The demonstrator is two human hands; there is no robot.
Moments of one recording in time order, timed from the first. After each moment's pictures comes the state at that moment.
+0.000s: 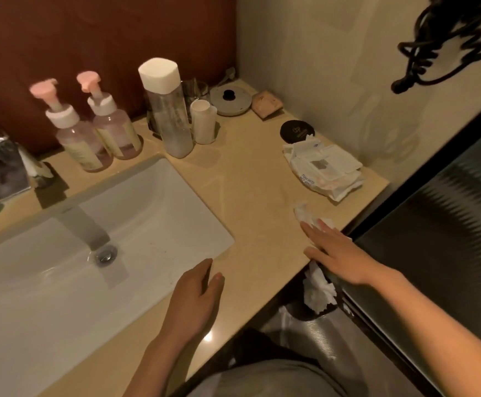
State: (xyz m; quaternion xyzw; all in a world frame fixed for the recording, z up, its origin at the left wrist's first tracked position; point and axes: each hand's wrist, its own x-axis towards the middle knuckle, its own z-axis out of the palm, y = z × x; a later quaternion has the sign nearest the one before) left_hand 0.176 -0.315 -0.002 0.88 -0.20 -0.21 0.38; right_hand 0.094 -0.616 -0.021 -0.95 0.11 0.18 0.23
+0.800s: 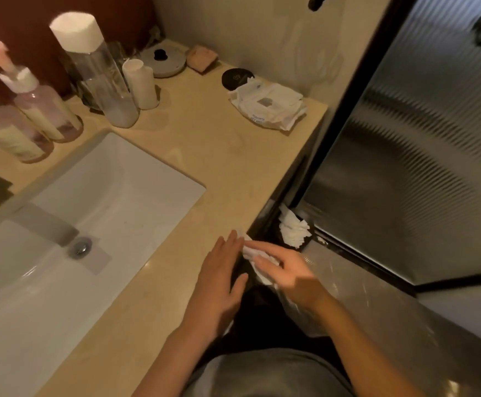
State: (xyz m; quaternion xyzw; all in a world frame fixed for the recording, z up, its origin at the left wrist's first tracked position) left_hand 0.106 -0.280 -0.009 0.80 -0.44 -0.26 0.32; right_hand 0.002 -0.409 -0.011 -0.73 0.28 -0.02 0.63
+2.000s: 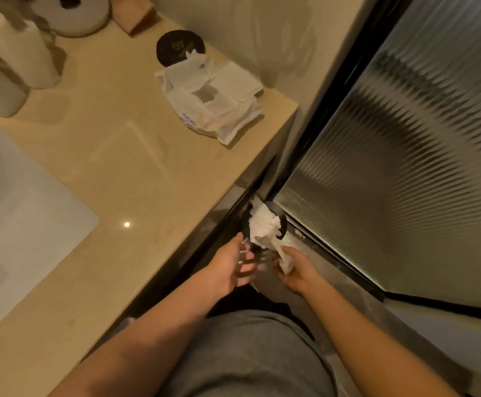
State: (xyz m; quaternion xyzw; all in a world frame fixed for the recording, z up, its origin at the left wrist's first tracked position) left_hand 0.082 -0.537 -0.062 0.59 0.23 -0.62 0.46; right_hand -0.033 -0.634 -0.133 -0.12 0.62 -0.05 0.77
